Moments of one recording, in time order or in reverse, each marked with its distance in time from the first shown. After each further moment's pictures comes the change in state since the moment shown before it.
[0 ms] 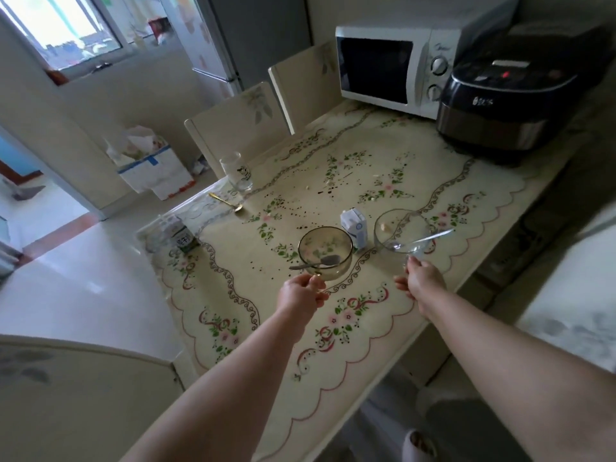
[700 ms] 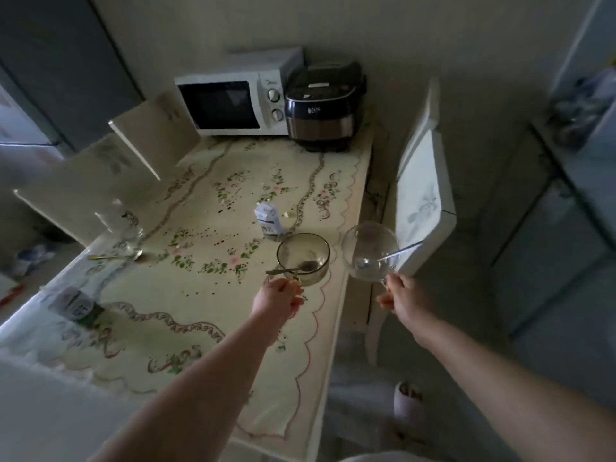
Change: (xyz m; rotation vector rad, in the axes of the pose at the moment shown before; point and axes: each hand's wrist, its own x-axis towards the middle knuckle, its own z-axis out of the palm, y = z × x) left_hand -0.031 -0.051 -0.041 0.297 -0.469 0.258; right_hand -0.200 0.111 -0.007 0.186 0.430 -0.086
